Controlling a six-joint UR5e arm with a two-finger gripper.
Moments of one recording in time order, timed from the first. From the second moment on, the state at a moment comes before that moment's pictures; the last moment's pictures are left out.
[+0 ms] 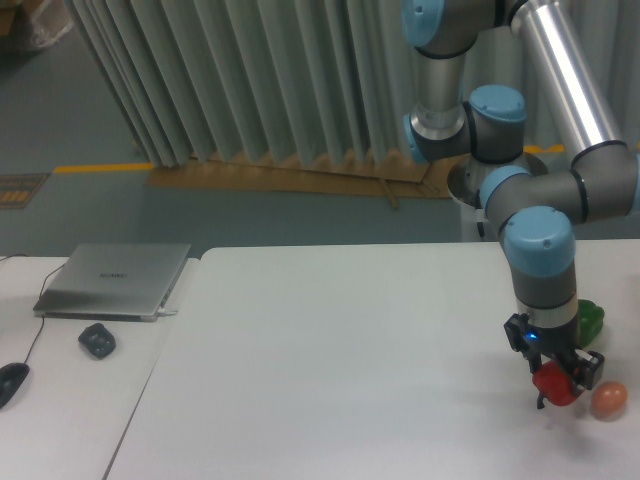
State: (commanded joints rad) arm 2.37 -2.02 -1.50 -1.16 1.73 0.91
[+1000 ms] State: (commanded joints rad) arm 2.41 -1.95 -1.48 -1.16 1.74 0.91
